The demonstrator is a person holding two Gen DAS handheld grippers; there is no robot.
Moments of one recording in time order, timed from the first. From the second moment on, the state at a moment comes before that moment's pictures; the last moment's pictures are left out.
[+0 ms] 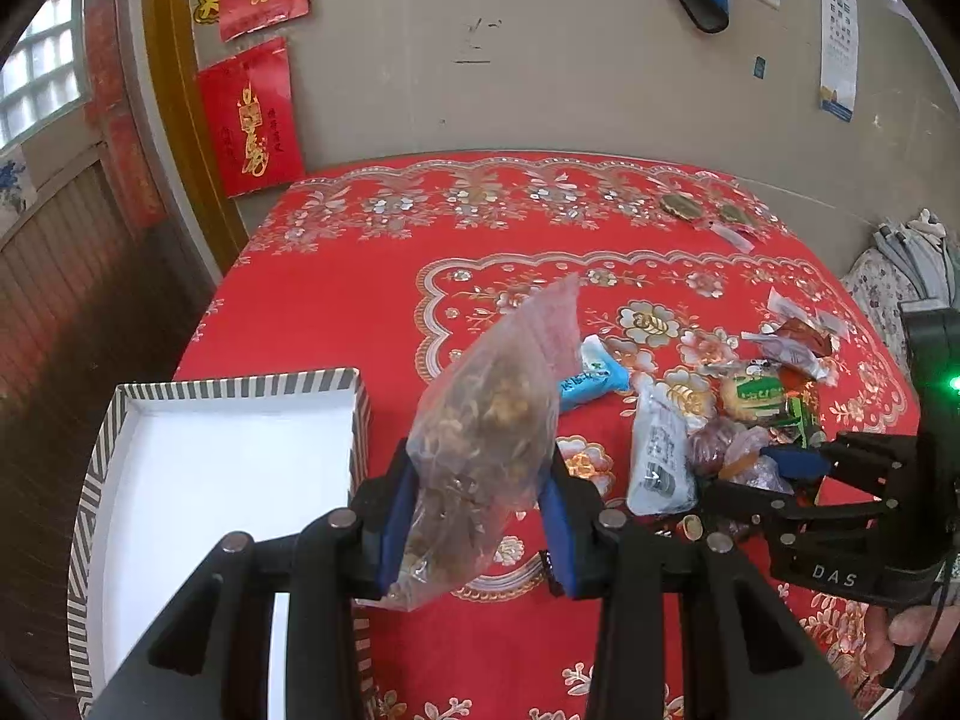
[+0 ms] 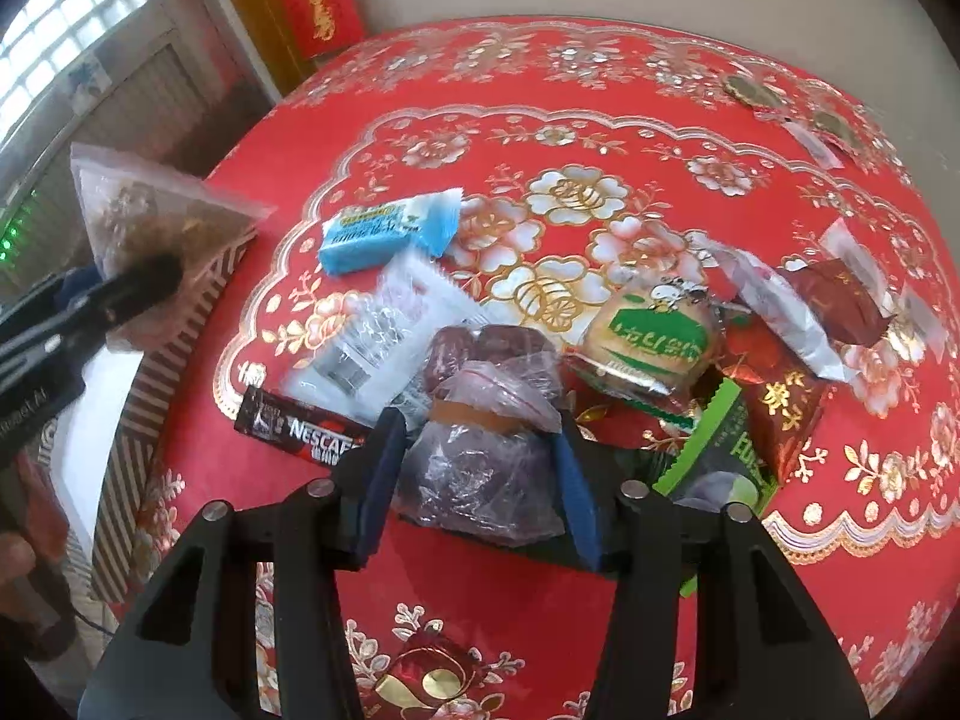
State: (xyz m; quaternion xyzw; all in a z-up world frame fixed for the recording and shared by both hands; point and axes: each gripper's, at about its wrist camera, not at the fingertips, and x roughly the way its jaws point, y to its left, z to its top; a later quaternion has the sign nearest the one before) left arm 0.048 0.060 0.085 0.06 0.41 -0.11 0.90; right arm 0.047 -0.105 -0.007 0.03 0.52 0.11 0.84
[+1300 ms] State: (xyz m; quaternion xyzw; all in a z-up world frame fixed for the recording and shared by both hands) left arm 0.033 0.074 0.086 0.05 0.41 -0.11 0.91; right arm 0.015 -0.093 -0.007 -0.03 0.55 0.13 0.82
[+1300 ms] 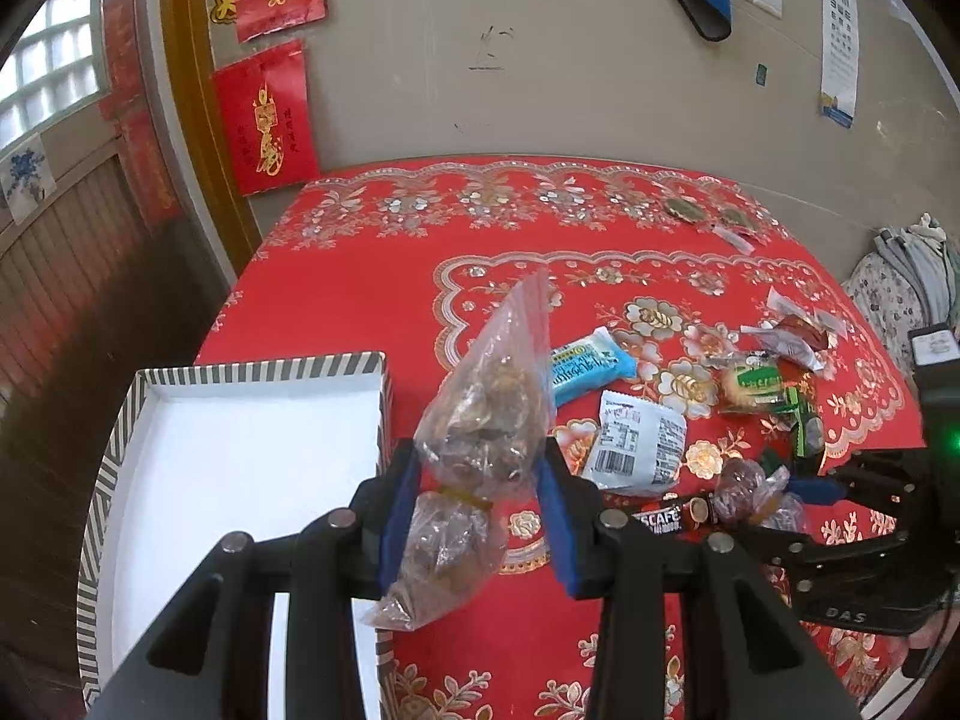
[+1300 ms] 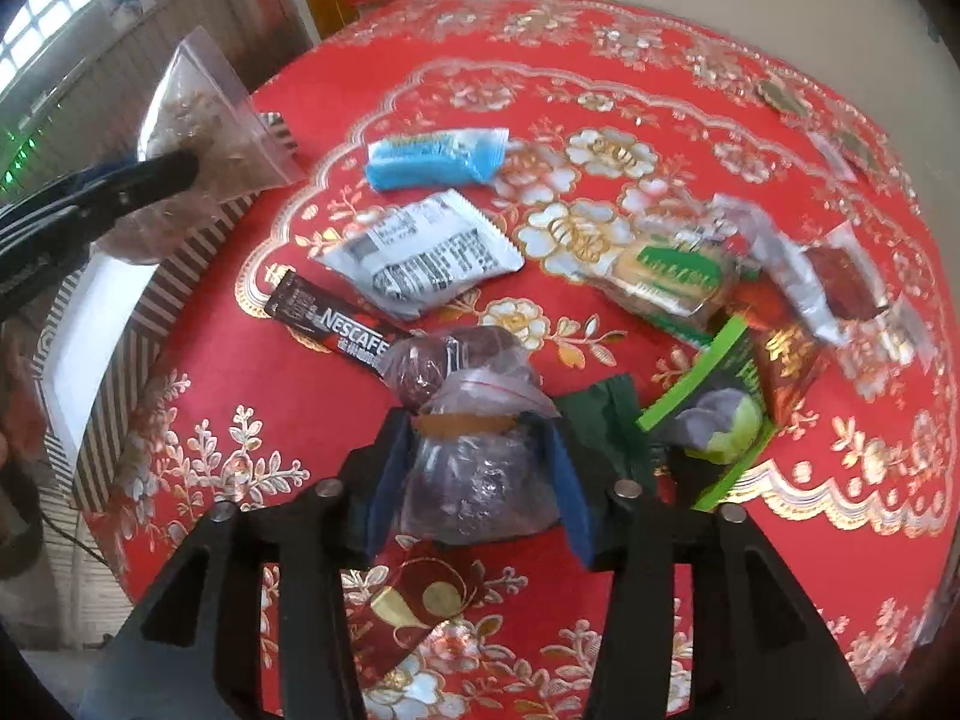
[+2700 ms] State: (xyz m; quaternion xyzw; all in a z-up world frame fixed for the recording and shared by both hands) left arm 0.069 0.041 0.050 0.12 0.48 -0.11 0.86; right arm -0.012 -0.107 0.022 0.03 0.45 0.12 0.88
